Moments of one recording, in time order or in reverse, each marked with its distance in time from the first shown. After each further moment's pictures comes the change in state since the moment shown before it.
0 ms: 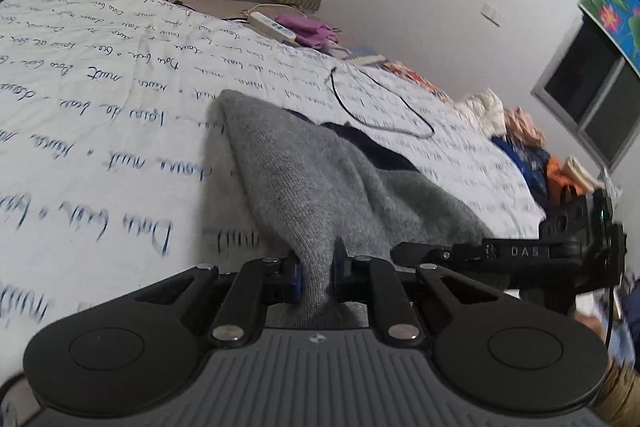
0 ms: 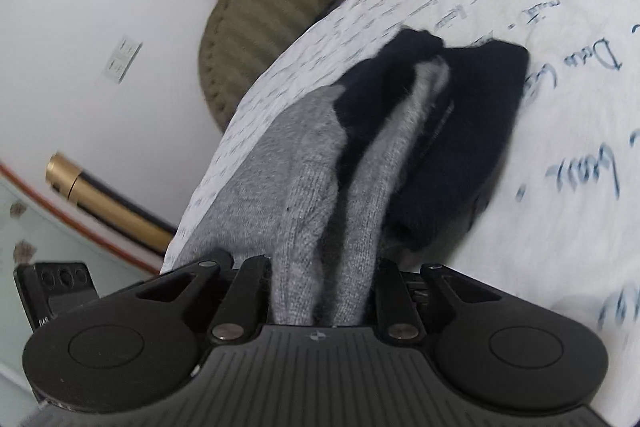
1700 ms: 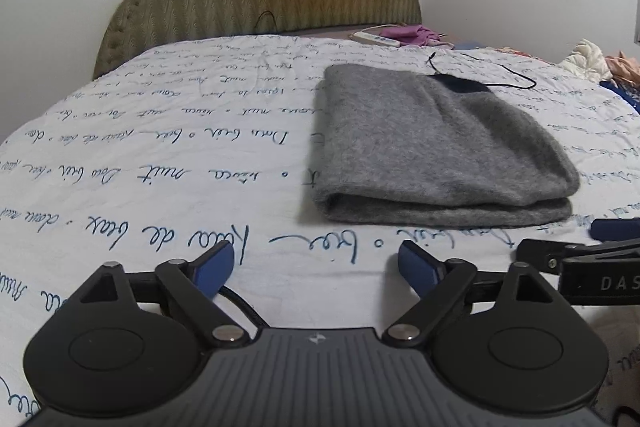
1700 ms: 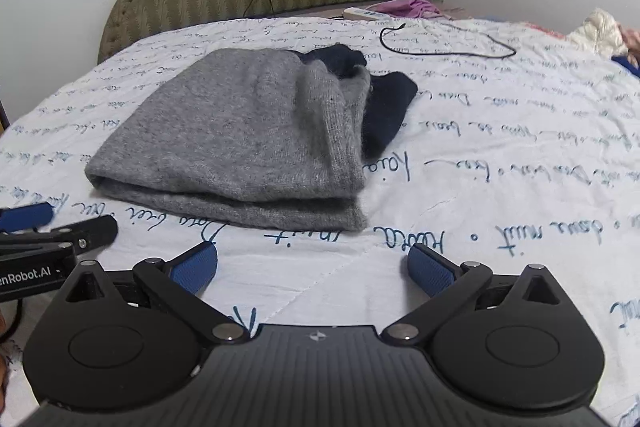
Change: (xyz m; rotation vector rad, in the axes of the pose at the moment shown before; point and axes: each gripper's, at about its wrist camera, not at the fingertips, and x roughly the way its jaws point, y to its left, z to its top) left arm -0.038 -0.053 -0.112 0.139 -0.116 0.508; right arm -0.022 0.078 -0.139 -0.445 -0.164 -0.690
